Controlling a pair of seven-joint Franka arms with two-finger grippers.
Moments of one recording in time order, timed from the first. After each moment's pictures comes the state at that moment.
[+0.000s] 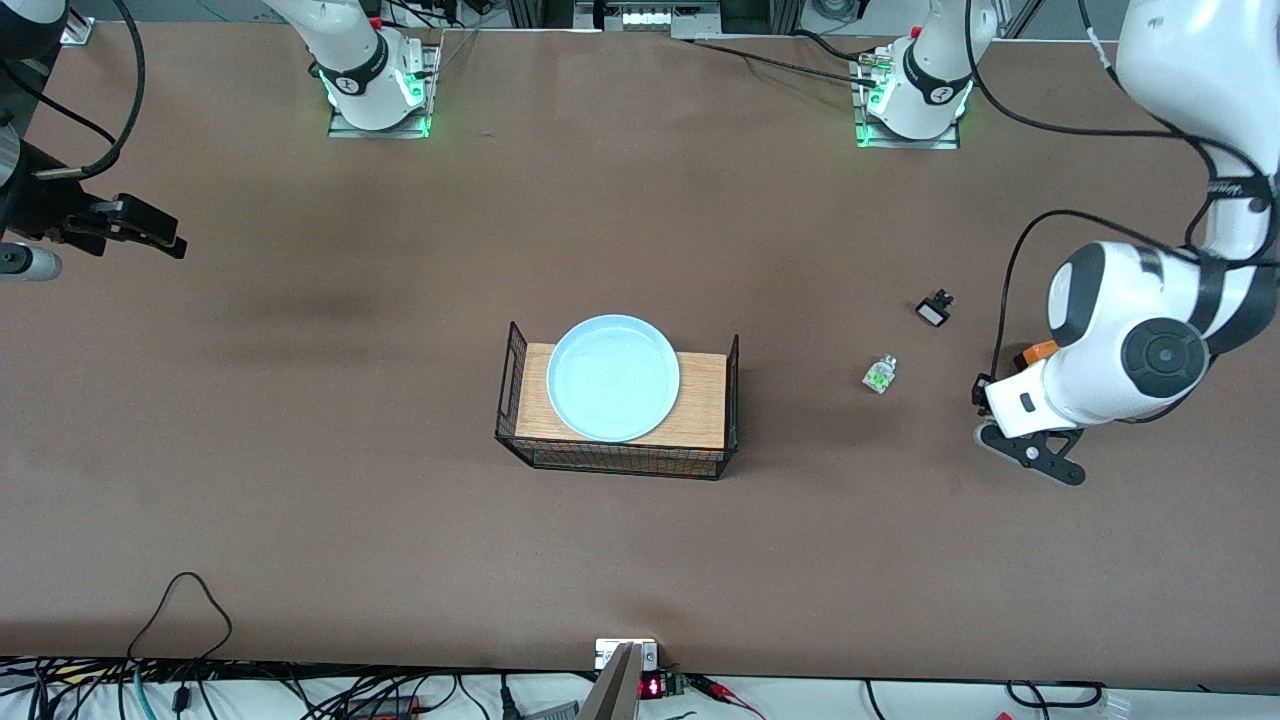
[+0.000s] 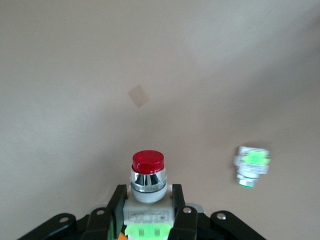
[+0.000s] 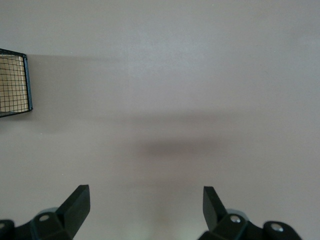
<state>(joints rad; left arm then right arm) 0.09 0.48 -0.21 -1.56 0.20 1.94 0.31 0.05 -0.01 -0.09 -1.70 0.02 1.63 0.00</state>
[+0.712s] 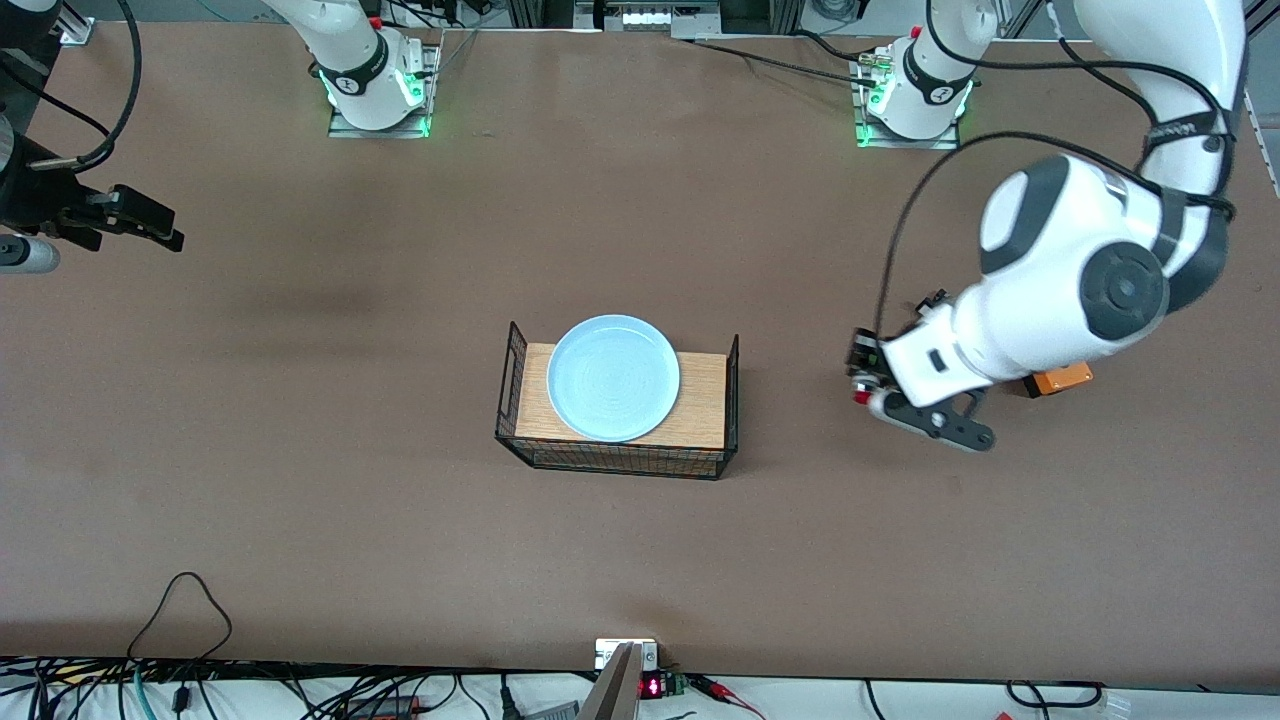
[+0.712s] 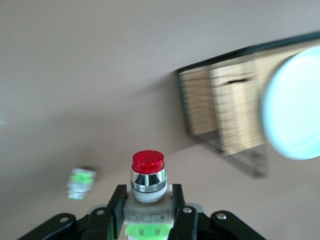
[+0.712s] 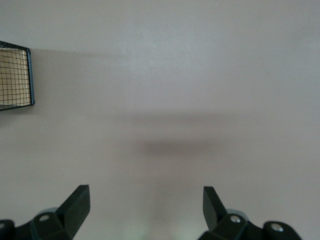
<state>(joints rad) -0.03 0.47 -0.39 -1.35 -0.08 1.78 -0.16 0.05 -0.02 -0.09 -1.69 0.02 1.60 -0.03</state>
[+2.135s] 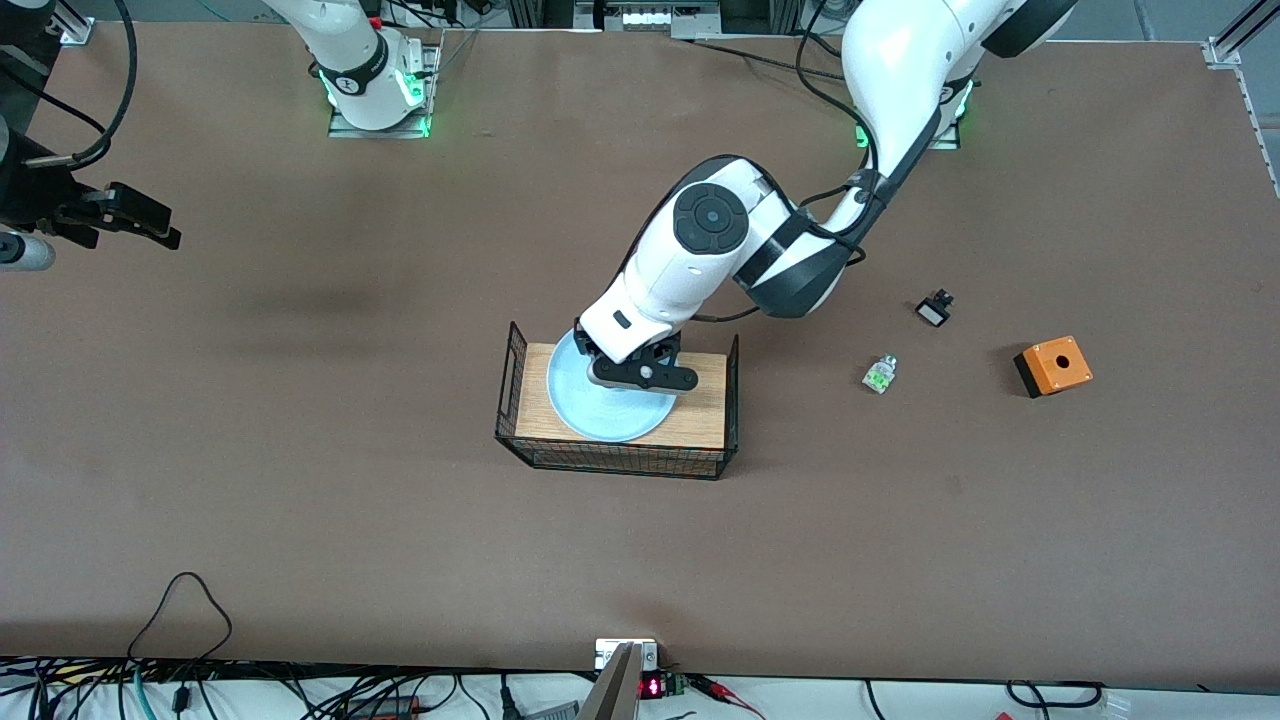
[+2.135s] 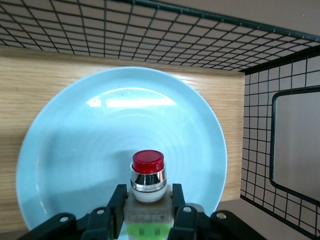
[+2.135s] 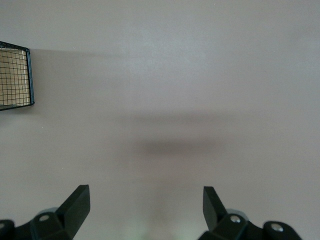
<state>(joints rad) -0.45 0.76 -0.37 -1.23 0.05 2.21 -0.72 0.05 -0.02 -0.09 -1.68 0.02 1.60 -0.03</state>
